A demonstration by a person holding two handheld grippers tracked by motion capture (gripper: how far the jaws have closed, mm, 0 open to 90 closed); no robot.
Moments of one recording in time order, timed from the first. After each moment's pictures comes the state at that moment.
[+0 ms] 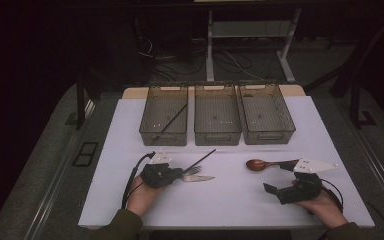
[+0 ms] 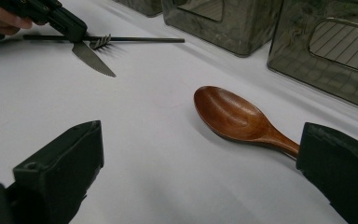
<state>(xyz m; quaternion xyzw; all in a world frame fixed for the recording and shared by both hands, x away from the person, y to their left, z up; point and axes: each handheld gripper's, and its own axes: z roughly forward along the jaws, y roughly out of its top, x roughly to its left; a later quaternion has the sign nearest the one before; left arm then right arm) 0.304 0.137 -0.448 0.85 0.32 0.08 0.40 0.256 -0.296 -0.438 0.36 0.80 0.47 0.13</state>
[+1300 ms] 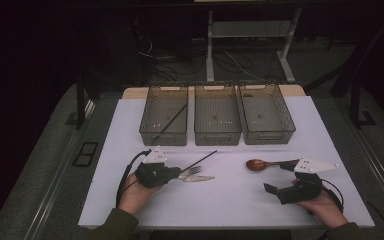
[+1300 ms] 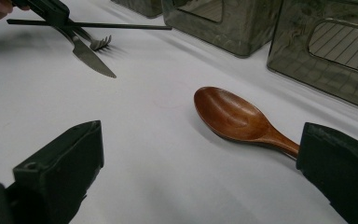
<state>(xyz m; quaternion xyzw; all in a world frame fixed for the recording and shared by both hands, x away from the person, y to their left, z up) 0.298 0.146 -0.424 0.87 0.28 0.07 0.41 0.256 -0.297 -0.438 0.35 0.79 0.48 0.13</state>
